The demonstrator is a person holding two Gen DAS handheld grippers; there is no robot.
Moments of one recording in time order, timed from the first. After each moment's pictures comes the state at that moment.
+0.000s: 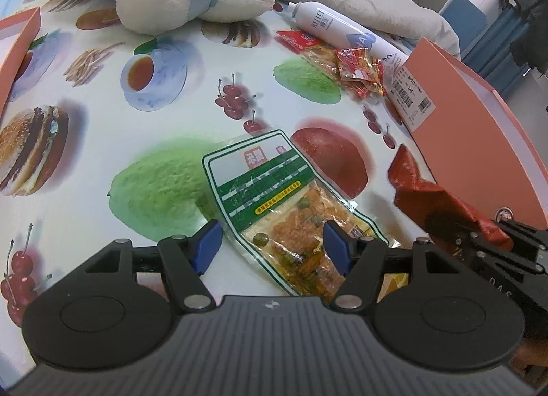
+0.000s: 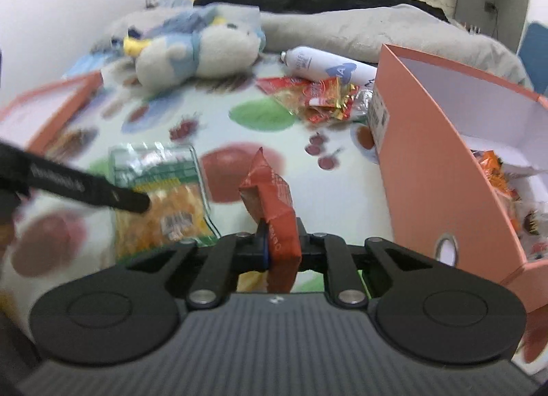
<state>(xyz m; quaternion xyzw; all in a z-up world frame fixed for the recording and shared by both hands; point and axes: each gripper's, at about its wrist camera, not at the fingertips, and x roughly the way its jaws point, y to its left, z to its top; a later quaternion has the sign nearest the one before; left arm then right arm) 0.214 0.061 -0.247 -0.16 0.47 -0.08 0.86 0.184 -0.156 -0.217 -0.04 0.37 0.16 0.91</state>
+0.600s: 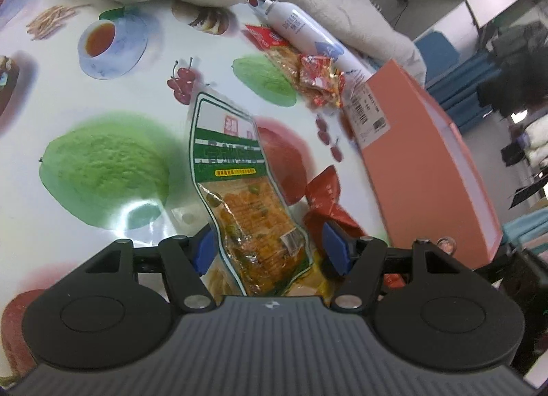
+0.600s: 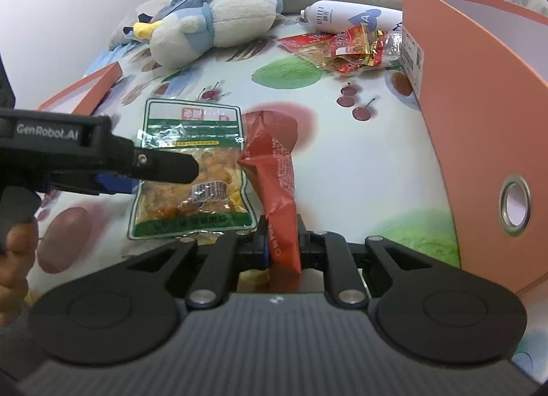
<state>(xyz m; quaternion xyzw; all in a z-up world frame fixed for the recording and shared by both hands) 0.216 0.056 -0.254 -0.28 0.45 -0.14 0.83 0.194 -0.162 -0.248 0.02 0.43 0.21 0.88</state>
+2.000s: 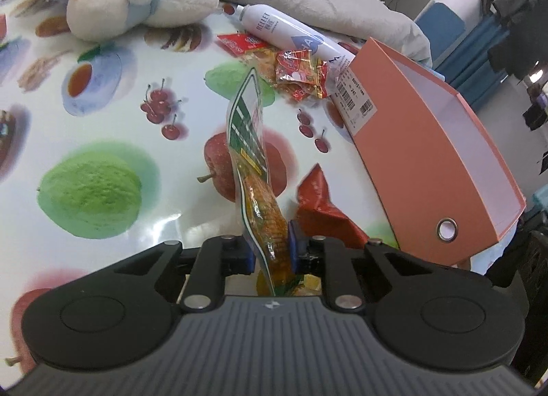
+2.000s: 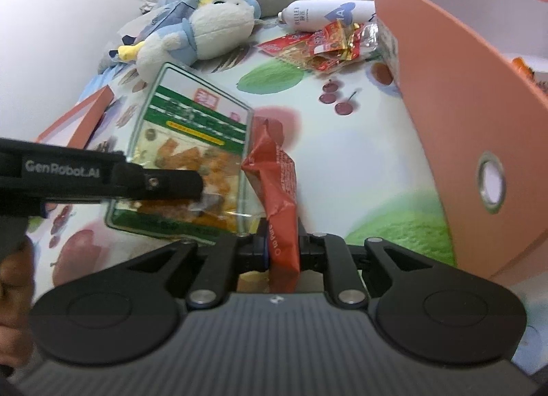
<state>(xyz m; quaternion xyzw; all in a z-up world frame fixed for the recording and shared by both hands) 0.209 0.003 -0.222 -0.18 0.46 -0.11 0.86 0.193 -0.177 -0.240 0.06 0.44 0.18 0.88</state>
